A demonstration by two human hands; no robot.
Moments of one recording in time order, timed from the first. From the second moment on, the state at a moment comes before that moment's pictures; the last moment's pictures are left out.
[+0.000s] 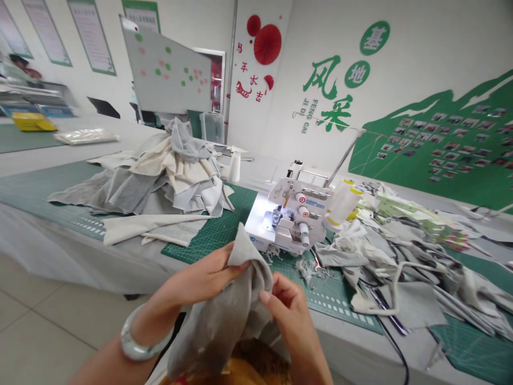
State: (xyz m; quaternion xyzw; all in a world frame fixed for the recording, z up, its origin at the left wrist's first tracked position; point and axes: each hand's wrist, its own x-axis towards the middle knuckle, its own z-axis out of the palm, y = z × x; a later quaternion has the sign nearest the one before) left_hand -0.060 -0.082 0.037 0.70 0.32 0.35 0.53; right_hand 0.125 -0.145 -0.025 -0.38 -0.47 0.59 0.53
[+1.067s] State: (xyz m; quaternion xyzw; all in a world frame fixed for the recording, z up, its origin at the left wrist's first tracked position) left_hand -0.221 0.003 0.055 0.67 0.54 0.51 0.00; right_hand 0.133 -0.127 -0.007 -0.55 -0.48 0.18 0.65
